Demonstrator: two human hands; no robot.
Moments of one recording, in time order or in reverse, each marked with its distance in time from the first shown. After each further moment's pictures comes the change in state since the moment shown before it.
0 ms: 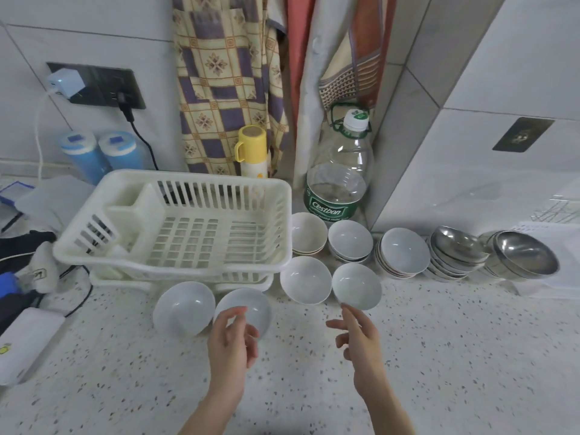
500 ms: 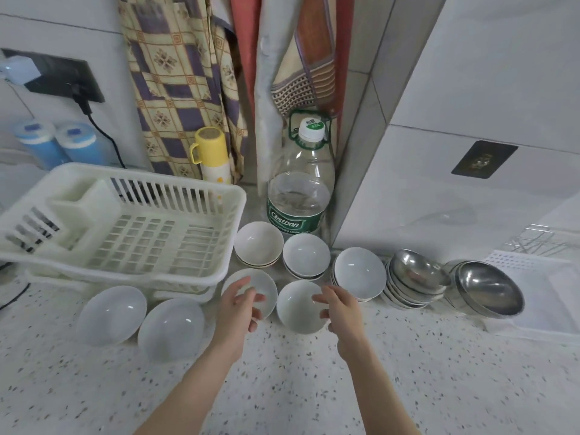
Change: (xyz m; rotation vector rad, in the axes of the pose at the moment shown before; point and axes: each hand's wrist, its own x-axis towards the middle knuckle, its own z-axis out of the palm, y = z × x) left_hand 0.037 -0.005 0.151 0.053 0.022 -0.159; right_hand 0.097 -0.075 -0.070 -0.118 -0.114 -0.022
